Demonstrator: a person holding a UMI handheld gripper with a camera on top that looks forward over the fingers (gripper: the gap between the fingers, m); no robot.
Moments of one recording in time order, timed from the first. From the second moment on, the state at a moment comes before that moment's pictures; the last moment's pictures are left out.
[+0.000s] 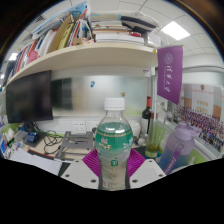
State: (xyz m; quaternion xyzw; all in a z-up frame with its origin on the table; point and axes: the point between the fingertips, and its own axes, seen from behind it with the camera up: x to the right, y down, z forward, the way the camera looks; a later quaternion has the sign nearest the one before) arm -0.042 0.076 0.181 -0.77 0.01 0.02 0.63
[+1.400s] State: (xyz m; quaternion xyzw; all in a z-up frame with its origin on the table) arm -0.150 -0.094 0.203 -0.83 0.05 0.01 0.55
